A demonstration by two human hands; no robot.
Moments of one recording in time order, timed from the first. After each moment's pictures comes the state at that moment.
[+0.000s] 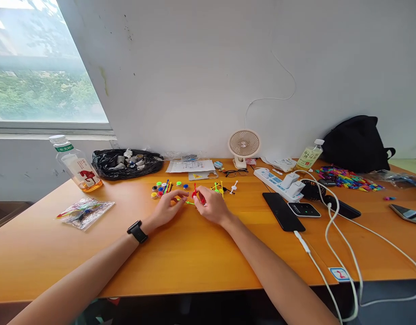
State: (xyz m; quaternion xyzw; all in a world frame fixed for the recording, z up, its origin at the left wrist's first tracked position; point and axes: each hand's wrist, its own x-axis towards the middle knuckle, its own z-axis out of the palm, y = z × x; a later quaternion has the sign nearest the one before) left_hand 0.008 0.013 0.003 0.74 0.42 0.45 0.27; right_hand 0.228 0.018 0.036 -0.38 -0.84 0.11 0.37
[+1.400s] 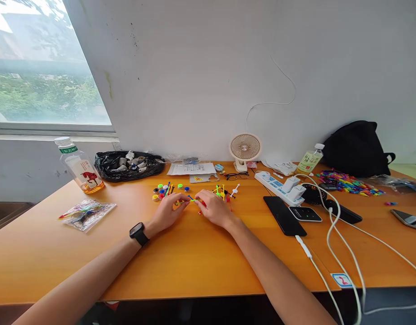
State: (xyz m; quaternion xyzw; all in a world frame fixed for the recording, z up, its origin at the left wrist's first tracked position) left_hand 0.008 0.005 0.015 0.79 0.41 0.43 0.17; right_hand 0.235 0.030 0.033 -0.34 -0.88 0.10 0.30
